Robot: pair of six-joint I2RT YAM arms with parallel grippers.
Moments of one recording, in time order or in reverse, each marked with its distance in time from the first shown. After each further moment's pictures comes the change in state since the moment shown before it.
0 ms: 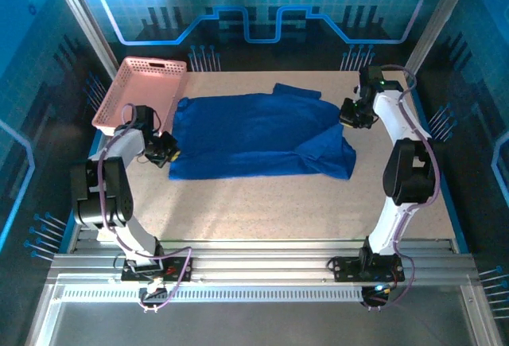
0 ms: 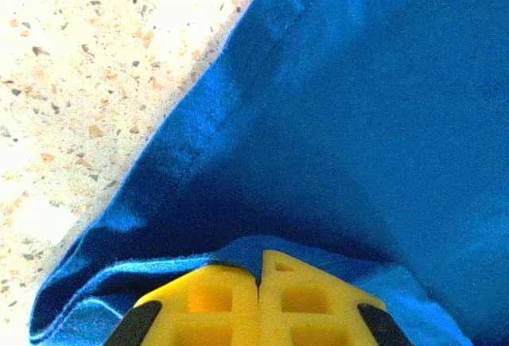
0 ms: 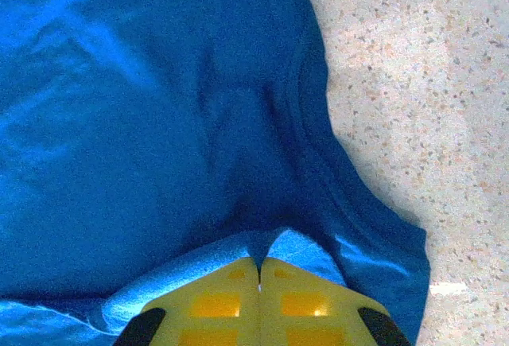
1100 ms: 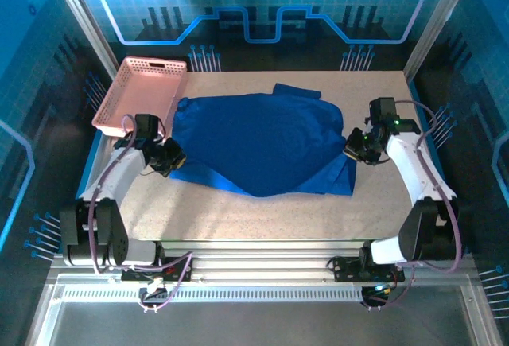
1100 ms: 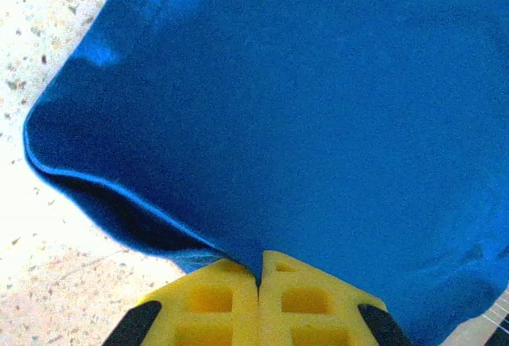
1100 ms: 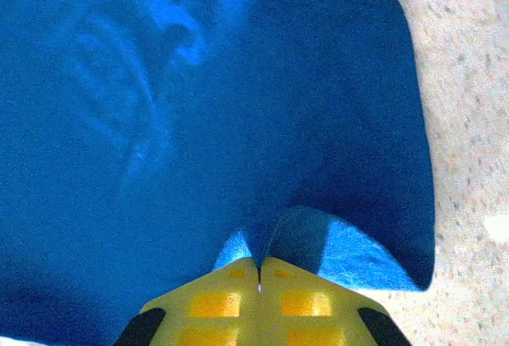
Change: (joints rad) left arm -0.094 -0.287 -0.137 -0.049 0.006 -0.097; right arm -0.005 -0.481 -0.481 0.019 -0.075 0.175
